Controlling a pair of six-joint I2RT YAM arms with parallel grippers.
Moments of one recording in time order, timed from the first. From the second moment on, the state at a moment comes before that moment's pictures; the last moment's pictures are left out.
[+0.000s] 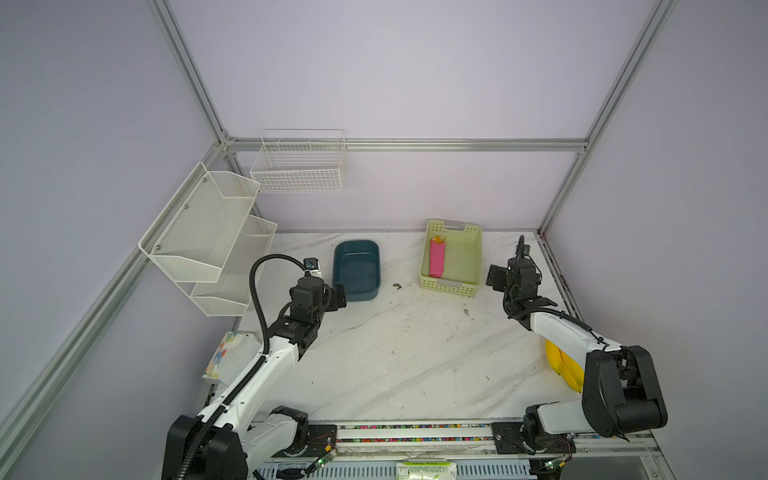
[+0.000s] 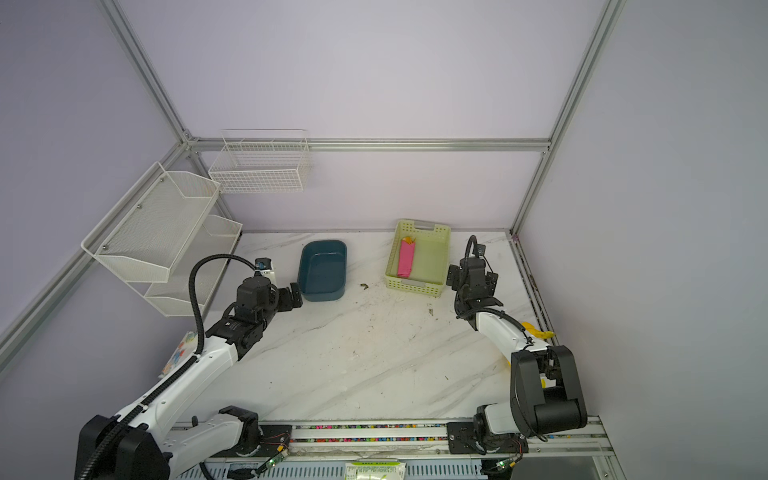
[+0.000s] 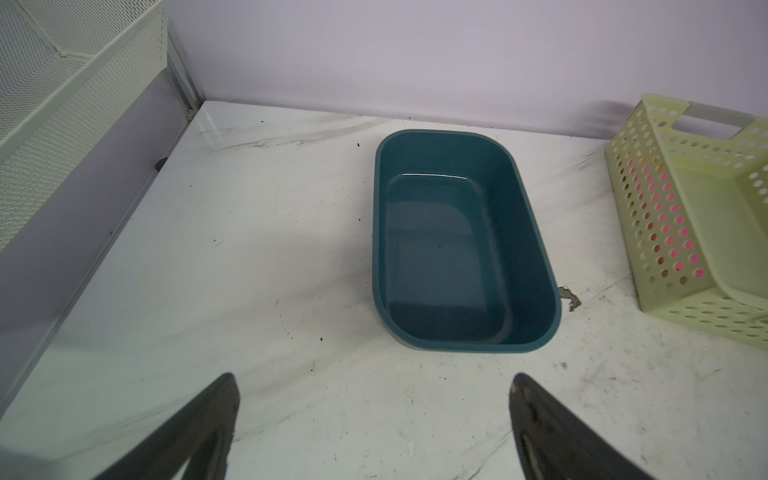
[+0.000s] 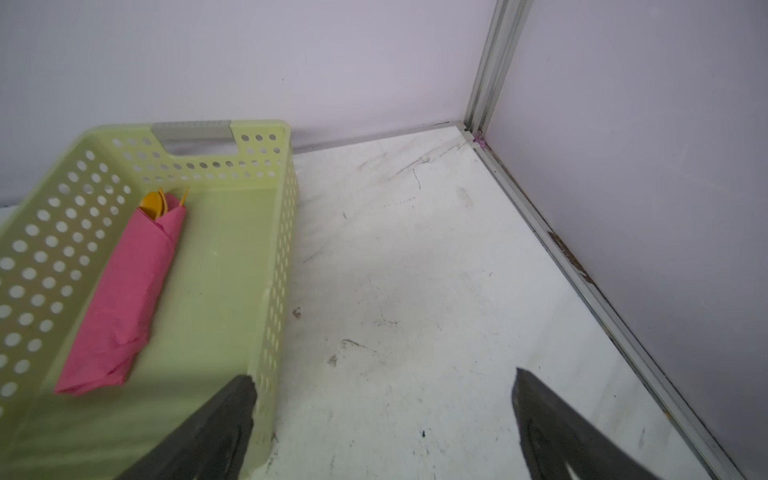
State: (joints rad) left arm -0.25 1.09 0.68 -0.12 -0.32 -0.18; right arm 0.16 1.39 0.69 0.22 0.41 0.15
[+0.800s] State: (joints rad) left arm -0.11 1.43 0.38 0.75 -0.41 0.05; right arm 0.09 1.73 0.43 1.17 0.23 0.09
